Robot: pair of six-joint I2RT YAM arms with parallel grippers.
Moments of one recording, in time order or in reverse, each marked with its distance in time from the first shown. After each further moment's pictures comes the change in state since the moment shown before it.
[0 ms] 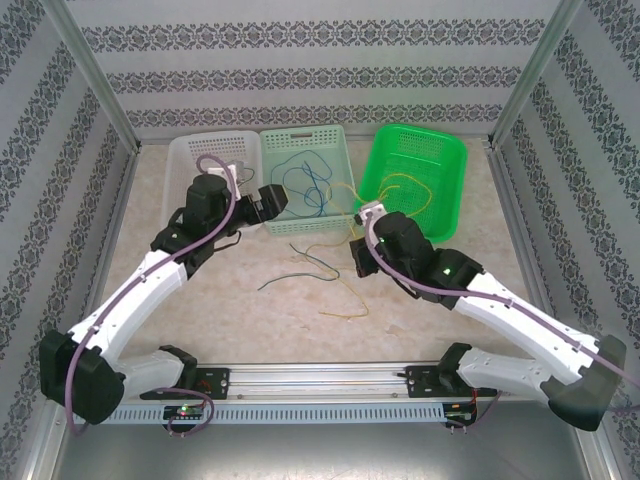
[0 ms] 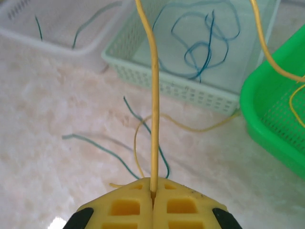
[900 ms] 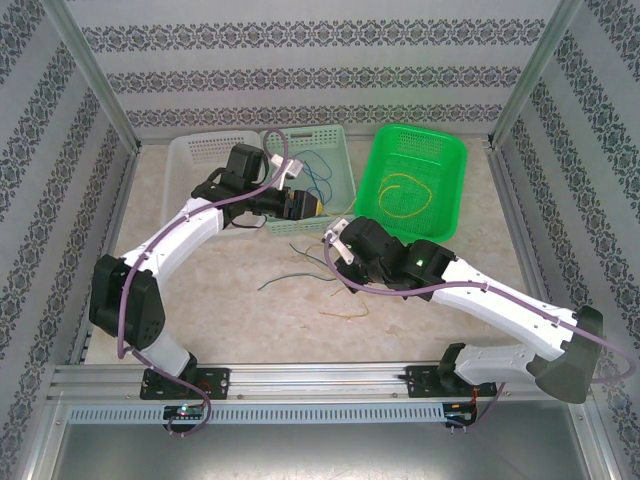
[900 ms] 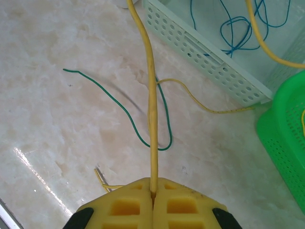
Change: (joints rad) left arm 0.001 0.409 0.326 -0.206 0.615 0.312; right arm 0.122 0.144 0.148 -0.199 0.035 -0.202
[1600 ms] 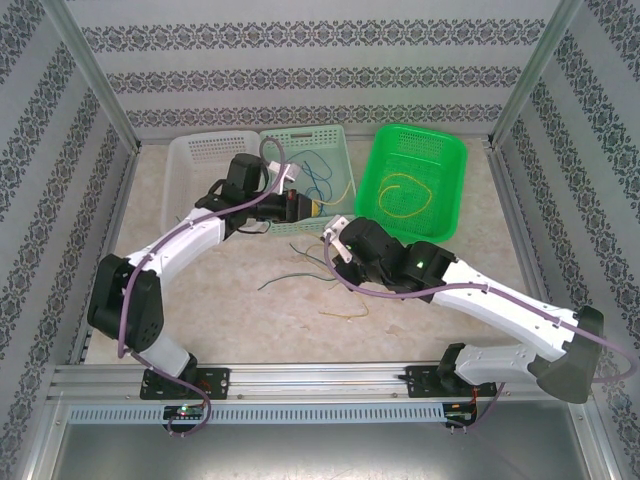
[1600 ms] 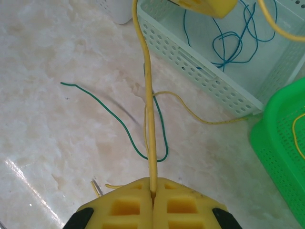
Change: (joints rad) left arm -0.003 -0.034 -0.164 0.274 -0.050 -0.224; right arm 0.013 -0.008 -0.018 0.055 0.037 0.010
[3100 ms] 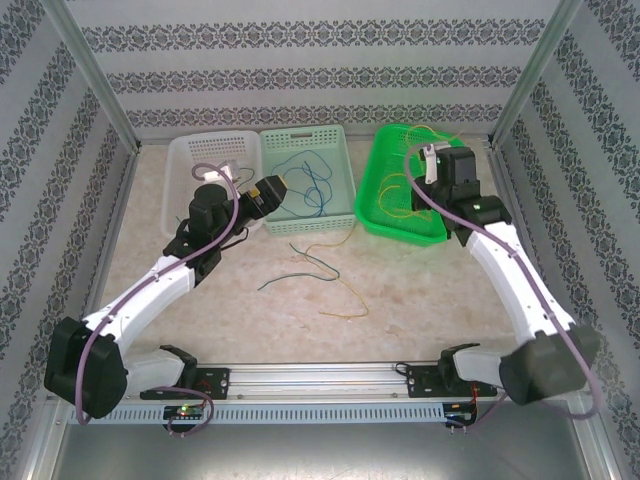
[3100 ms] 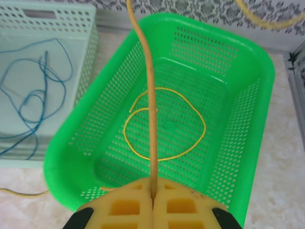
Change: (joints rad) left arm 0.001 -0.376 -0.351 0.321 -0.650 -0.244; right arm -0.788 0.109 0.101 0.163 -0.129 -0.055
